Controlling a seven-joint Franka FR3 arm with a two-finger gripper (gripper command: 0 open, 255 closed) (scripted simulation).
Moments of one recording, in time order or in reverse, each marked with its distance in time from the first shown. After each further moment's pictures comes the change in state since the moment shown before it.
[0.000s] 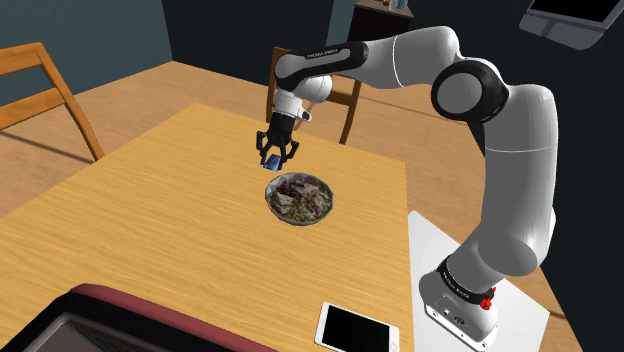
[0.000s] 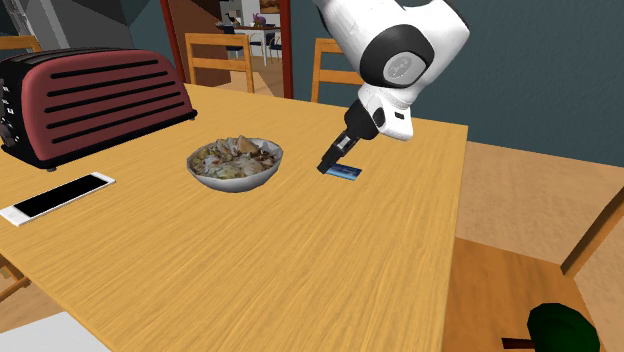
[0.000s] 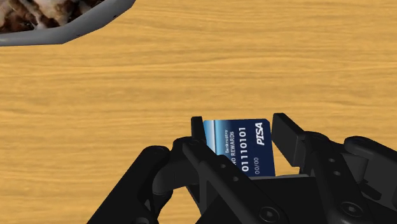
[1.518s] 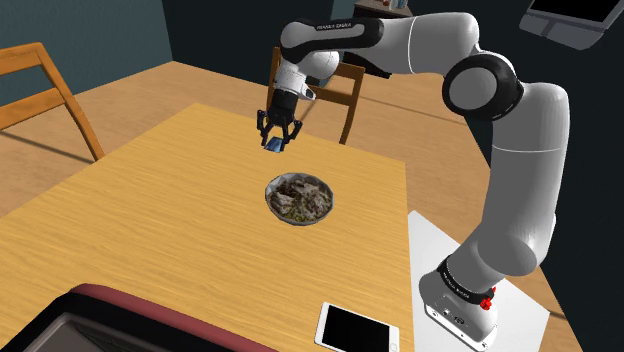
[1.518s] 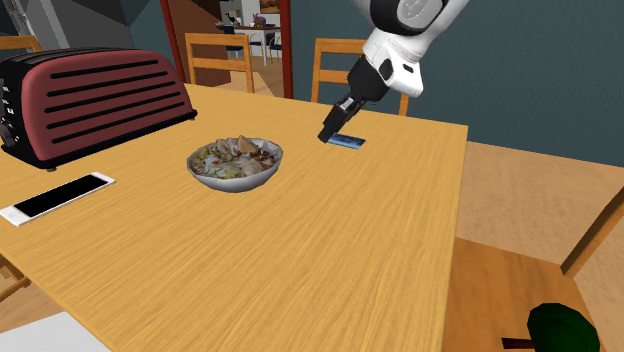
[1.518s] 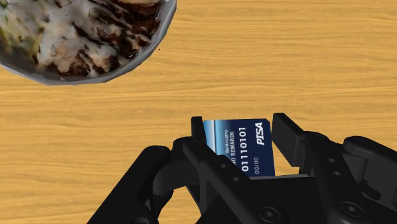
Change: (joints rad) arm -0.009 -0.064 0.002 0.085 -0.005 -0.136 0.063
